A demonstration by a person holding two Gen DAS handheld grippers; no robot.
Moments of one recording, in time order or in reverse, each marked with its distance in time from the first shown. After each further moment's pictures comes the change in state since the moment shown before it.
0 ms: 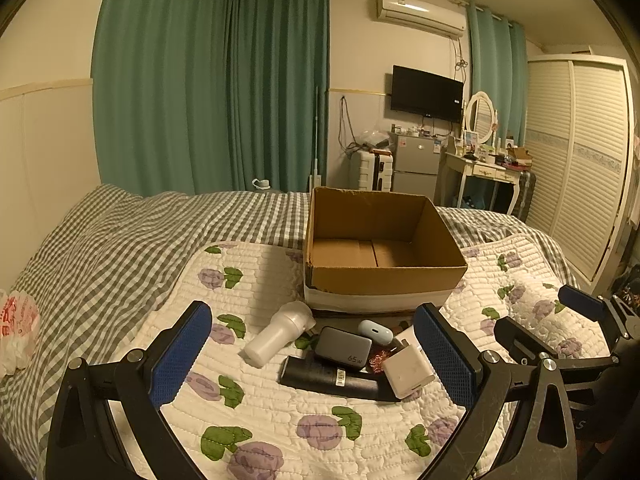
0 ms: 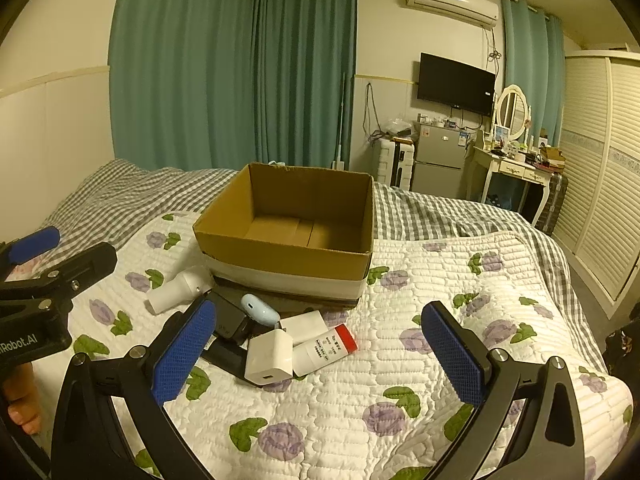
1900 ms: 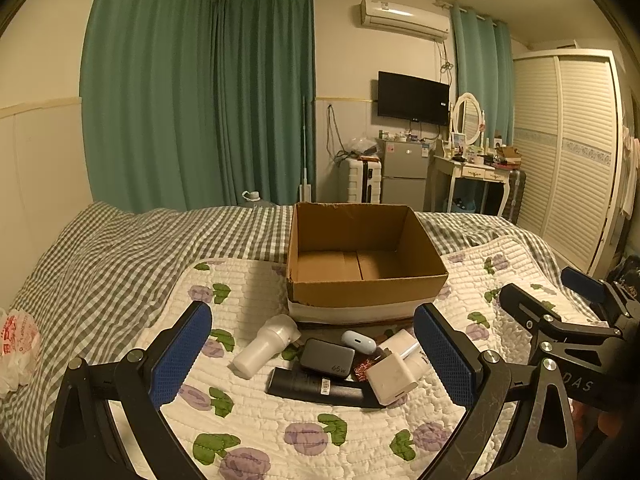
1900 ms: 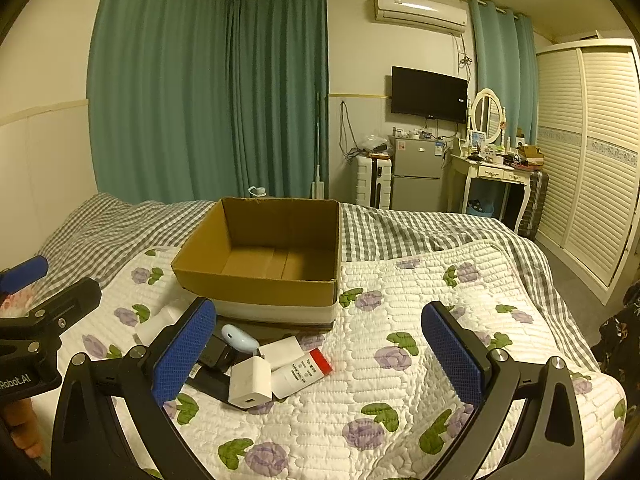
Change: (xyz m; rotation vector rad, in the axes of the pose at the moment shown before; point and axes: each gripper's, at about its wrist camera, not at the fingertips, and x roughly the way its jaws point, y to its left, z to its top) left arm -0.013 -0.018 0.013 0.041 -0.032 -0.024; right arm -0.018 -0.023 0.013 0.080 -0.079 -0.055
